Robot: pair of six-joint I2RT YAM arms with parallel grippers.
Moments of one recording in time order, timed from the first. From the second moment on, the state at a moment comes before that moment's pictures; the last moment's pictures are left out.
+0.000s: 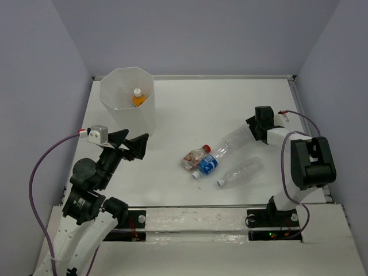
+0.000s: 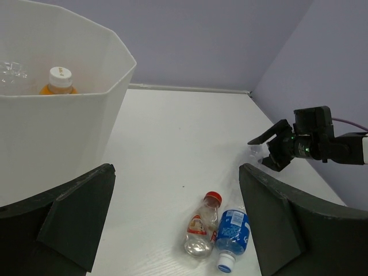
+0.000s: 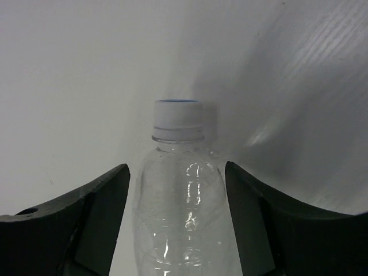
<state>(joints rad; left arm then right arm) -0.46 0.34 0.68 -0.23 -0.04 -0.36 0.11 1.65 0.85 0.00 0.37 1.15</state>
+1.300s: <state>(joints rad) -0.40 0.28 0.81 -0.47 -0.72 -0.55 0.81 1.89 2.00 0.29 0.36 0.33</state>
